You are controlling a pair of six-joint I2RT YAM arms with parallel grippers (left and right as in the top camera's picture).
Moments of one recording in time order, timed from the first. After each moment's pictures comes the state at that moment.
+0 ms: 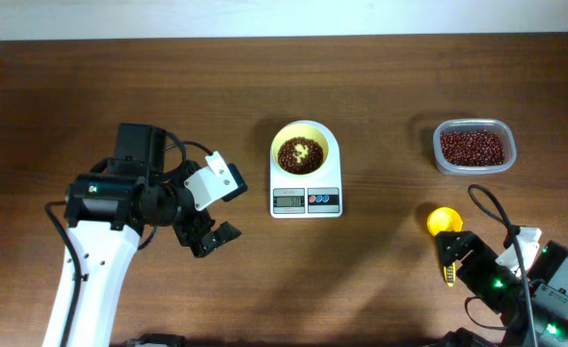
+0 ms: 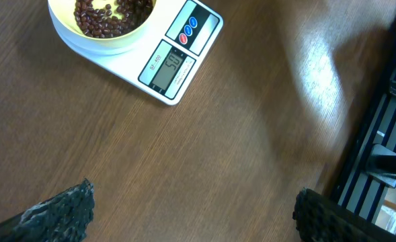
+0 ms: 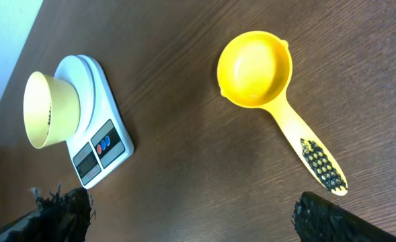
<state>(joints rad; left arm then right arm) -0.08 1.25 1.23 -1.25 0.52 0.90 -0.55 0.60 0.58 -1.00 -0.56 0.30</state>
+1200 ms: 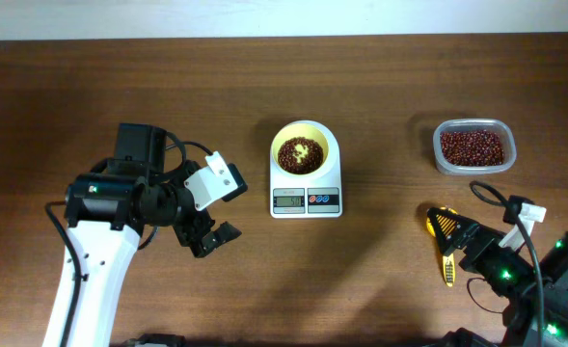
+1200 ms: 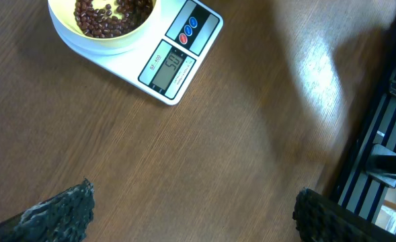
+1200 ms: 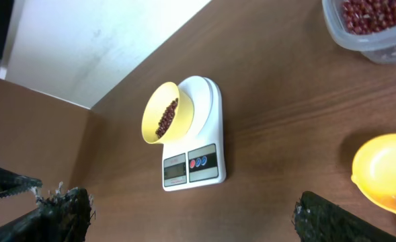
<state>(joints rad) -0.08 1.25 1.23 -1.25 0.52 0.90 -0.55 0.60 0.59 -0.73 -0.93 0.26</state>
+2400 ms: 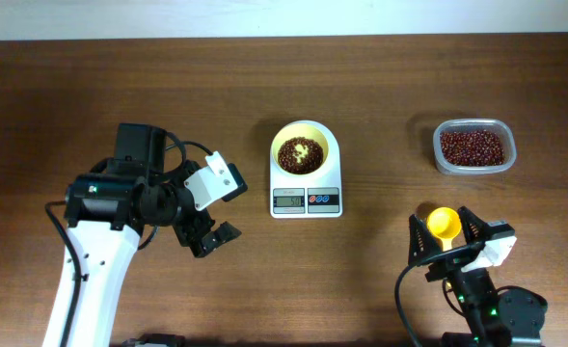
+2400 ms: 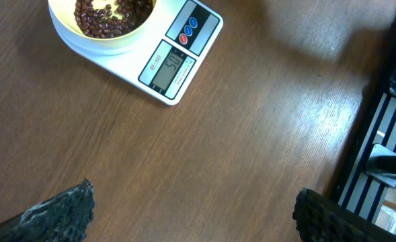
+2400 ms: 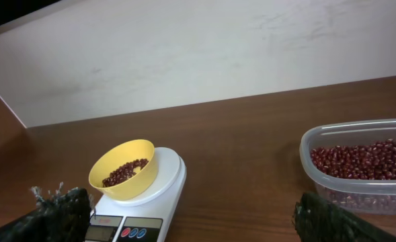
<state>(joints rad) -0.08 1.25 1.23 -1.25 0.52 0.90 -0.07 0.02 0.20 -0.26 -0.33 0.25</state>
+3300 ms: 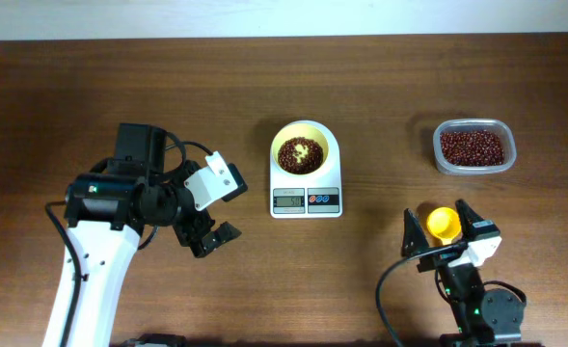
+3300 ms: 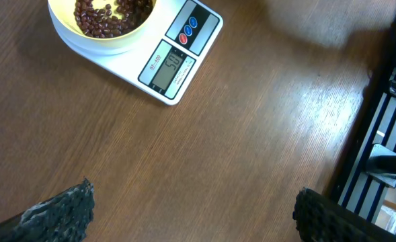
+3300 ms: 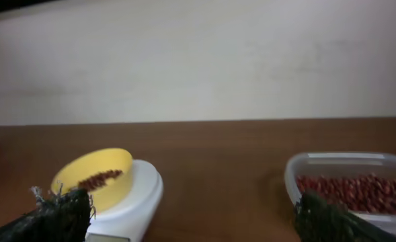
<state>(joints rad) -0.08 1.25 1.23 -1.25 0.52 0.90 0.04 0.02 0.02 0.02 -0.18 0.15</state>
